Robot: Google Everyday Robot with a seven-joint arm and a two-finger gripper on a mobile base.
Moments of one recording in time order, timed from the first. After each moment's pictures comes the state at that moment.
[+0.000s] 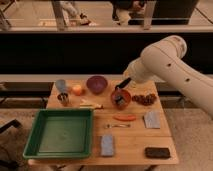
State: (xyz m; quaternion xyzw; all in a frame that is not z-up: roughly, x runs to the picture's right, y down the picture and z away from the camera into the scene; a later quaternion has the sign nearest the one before) arm 0.102 -0.056 0.644 -0.06 -0.14 -0.33 0.93
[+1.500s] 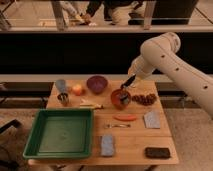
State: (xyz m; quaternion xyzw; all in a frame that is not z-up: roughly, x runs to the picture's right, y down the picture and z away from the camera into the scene) arm 0.145 -0.060 0.701 -0.10 -0.12 -0.32 0.93
